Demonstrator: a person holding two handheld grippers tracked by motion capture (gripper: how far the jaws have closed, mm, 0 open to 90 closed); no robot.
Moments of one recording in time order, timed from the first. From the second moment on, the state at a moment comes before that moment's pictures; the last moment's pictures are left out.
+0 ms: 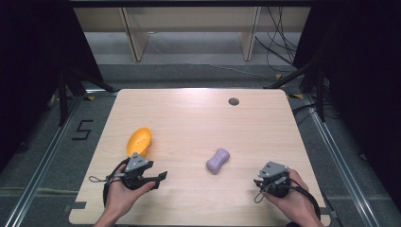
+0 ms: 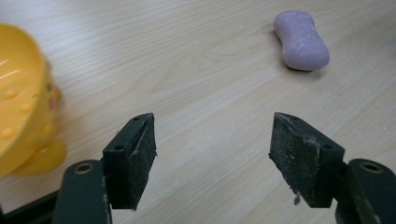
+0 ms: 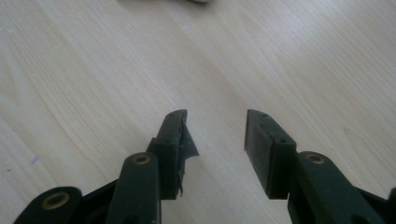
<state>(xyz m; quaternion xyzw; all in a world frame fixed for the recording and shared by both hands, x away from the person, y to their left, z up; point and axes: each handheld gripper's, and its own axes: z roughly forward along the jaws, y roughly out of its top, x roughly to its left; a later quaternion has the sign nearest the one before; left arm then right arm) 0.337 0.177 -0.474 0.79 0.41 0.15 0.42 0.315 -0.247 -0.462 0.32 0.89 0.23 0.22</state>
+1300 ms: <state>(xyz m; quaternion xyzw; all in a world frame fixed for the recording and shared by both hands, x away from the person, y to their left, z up) 0.410 0.040 -0.448 0.86 0.36 0.07 0.34 0.312 -0.250 -0.463 0.32 0.89 0.23 0.21</state>
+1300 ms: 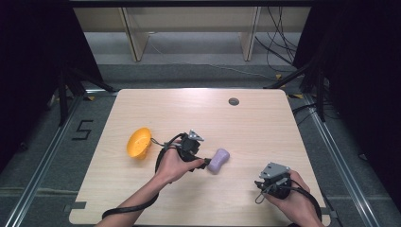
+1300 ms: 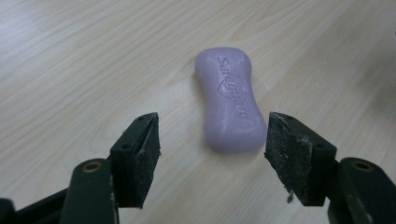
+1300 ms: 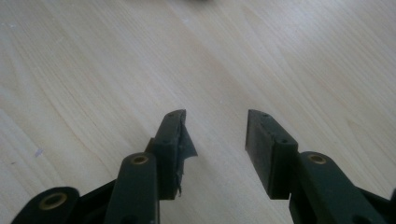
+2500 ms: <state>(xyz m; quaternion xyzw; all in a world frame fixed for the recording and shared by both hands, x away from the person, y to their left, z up) 0.435 -0.020 -0.478 0.88 0.37 0.04 0.28 0.312 -0.250 -0.463 0.32 0.89 0.23 0.21</state>
